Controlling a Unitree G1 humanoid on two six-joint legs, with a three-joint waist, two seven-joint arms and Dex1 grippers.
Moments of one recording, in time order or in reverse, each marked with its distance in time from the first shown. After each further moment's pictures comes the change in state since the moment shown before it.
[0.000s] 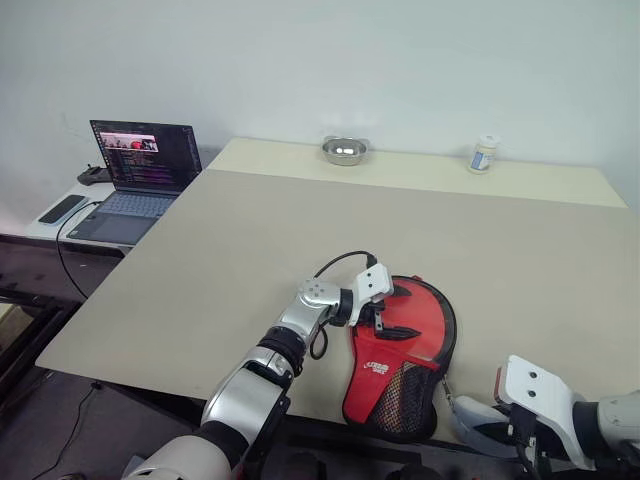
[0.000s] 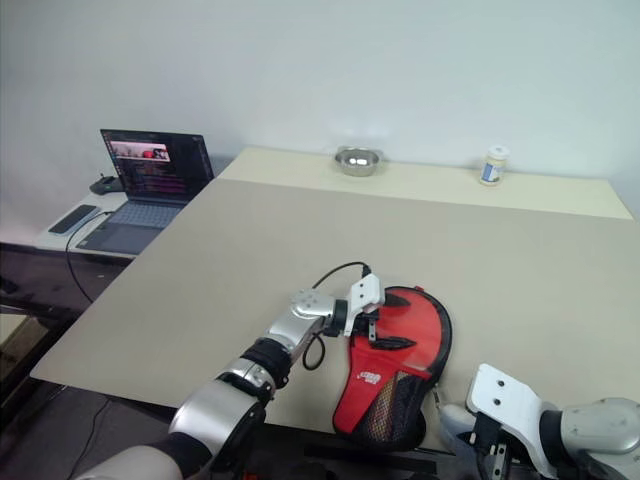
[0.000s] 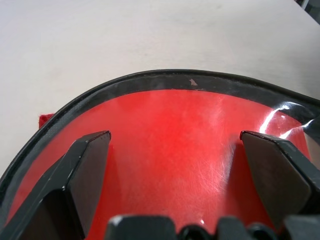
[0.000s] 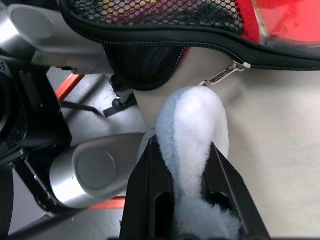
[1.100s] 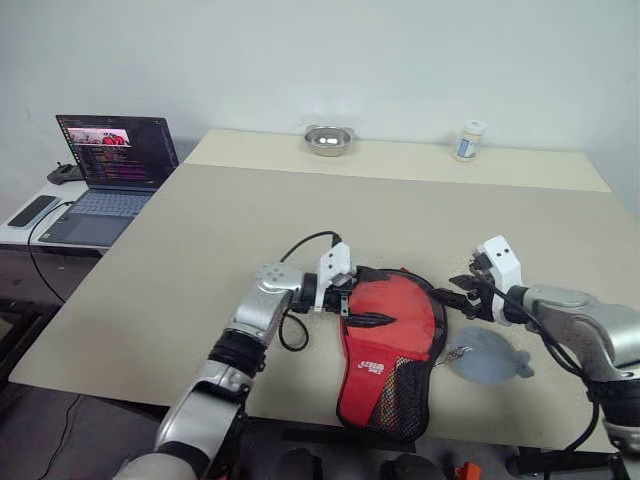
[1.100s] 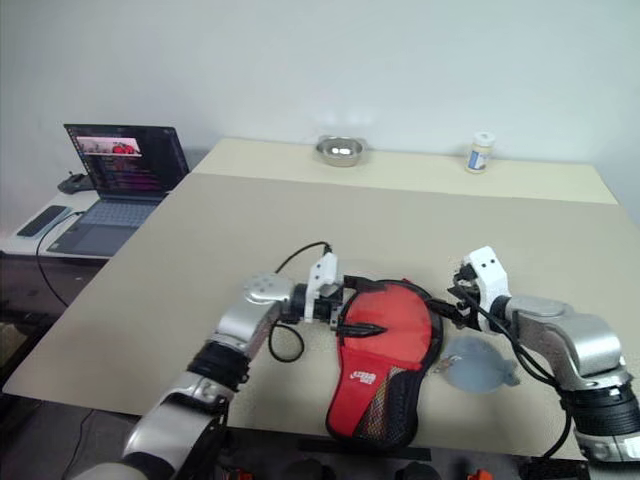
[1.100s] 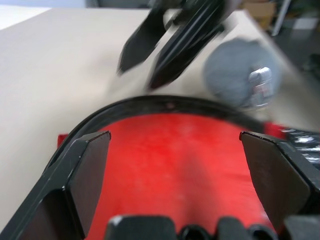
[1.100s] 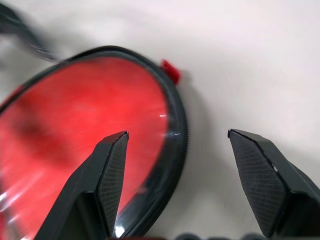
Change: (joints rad) left arm 0.173 0.265 0.045 -0.657 -0.229 0.411 -0.214; right arm -0.783 0.474 0.236 0.826 -0.052 -0.038 -0.240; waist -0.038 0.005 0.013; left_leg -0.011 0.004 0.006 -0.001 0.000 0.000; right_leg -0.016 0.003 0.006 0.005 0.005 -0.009
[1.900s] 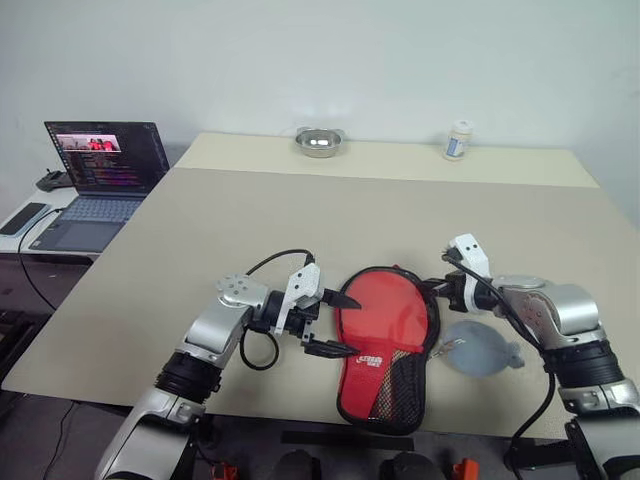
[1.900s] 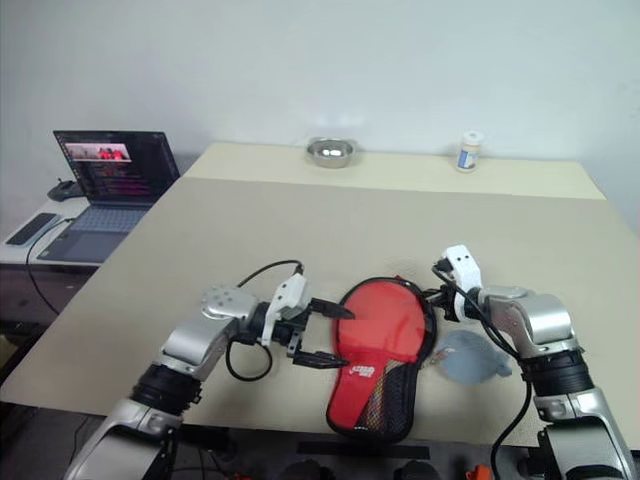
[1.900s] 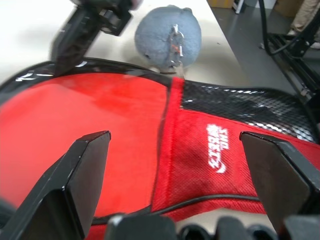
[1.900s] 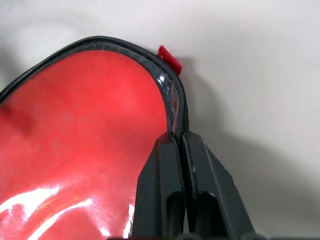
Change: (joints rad) left arm 0.130 0.164 -0.047 -0.183 -0.046 0.064 -0.067; right arm -0.214 0.100 0.106 0.283 -0.129 -0.001 0.116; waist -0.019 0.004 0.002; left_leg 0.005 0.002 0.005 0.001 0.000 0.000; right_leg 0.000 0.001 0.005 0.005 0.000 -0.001
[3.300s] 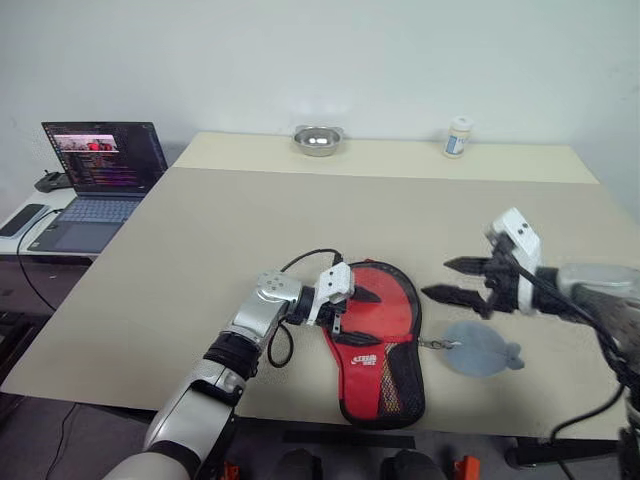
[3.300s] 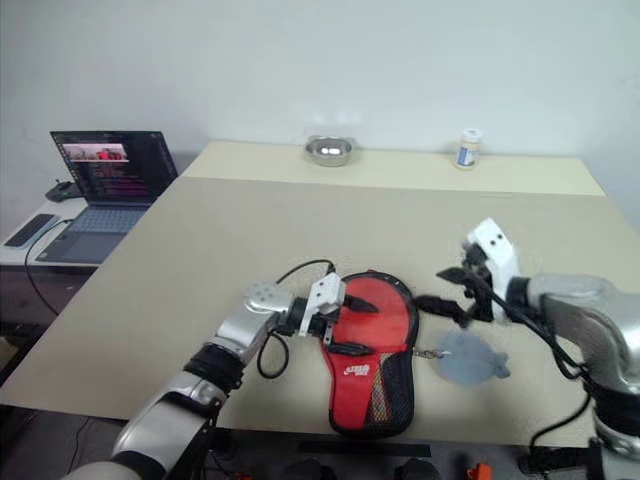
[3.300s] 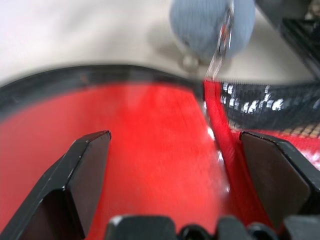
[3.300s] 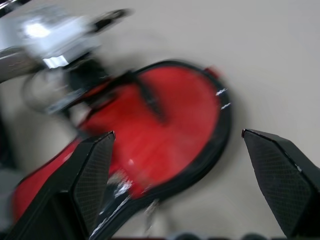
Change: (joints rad) left arm -0.186 -0.184 -0.059 0.463 0.150 -0.290 0.073; right arm 0.201 -0.240 -0.365 -0.735 0.309 0.400 0.175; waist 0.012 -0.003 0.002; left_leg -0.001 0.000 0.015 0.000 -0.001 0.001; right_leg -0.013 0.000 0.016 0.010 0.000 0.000
